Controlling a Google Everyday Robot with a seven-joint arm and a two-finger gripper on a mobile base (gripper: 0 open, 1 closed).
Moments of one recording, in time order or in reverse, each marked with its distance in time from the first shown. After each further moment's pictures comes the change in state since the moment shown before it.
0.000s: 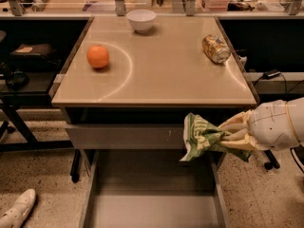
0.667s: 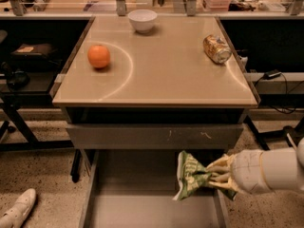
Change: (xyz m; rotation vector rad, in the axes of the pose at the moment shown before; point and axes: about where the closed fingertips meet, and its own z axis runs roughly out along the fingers) arm 0.063 0.068 0.071 -0.009 0.052 -0.009
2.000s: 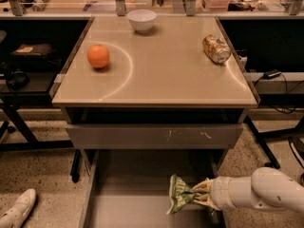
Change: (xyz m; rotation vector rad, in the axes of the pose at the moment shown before) arm 0.121 0.038 0.152 -0.033 -0.008 0.044
